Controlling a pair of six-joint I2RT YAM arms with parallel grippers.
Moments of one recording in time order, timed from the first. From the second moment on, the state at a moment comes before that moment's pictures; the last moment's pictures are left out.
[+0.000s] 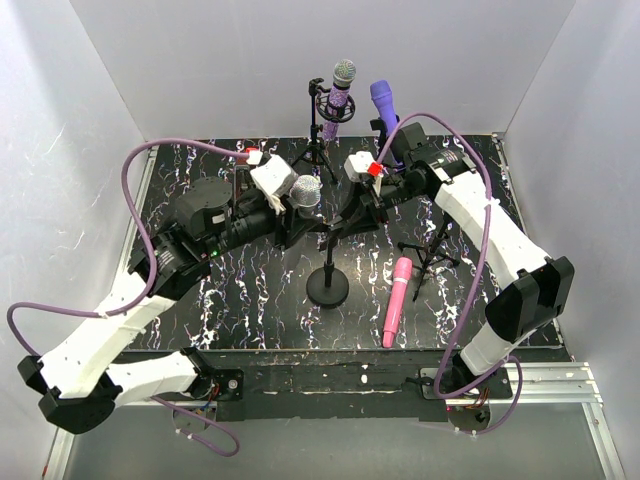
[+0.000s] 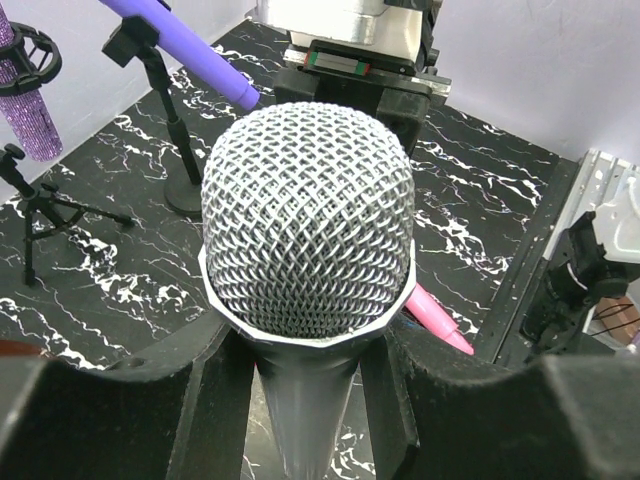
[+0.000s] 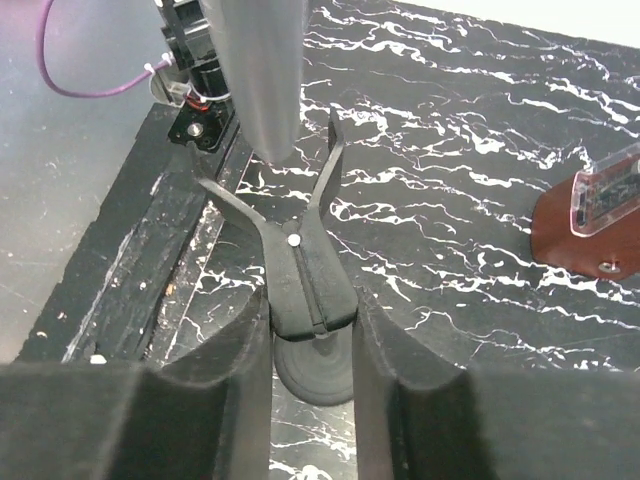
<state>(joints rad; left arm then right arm) -0.81 1.04 1.36 -0.48 0.17 0.01 0.51 1.63 1.70 -1.09 -1.23 -1.00</state>
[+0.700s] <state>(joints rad) -0.81 1.14 1.23 -0.21 0.26 -0.03 0.51 1.60 1.65 -1.02 -1.24 -0.91</state>
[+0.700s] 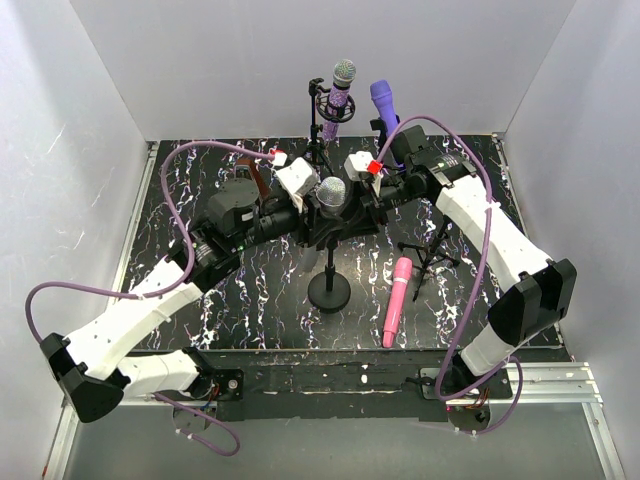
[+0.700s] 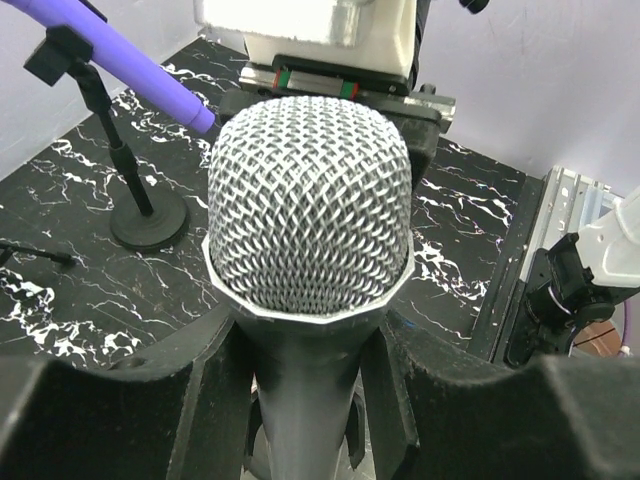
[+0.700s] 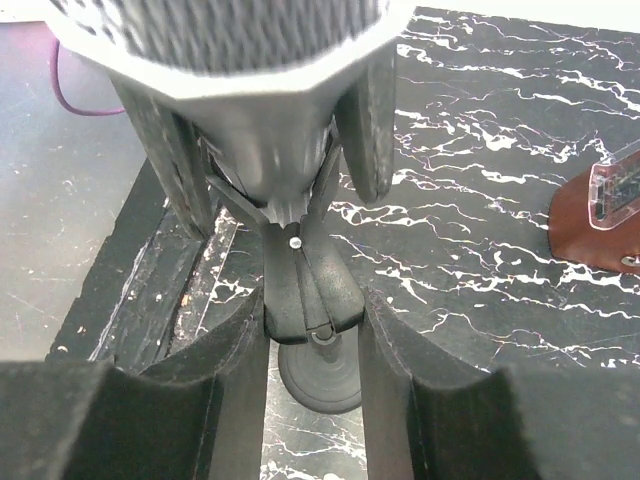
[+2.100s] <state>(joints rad) -0.81 0.98 0.85 0.29 0.18 -0.13 0.51 1.64 1.66 -0.96 -1.31 -0.80</state>
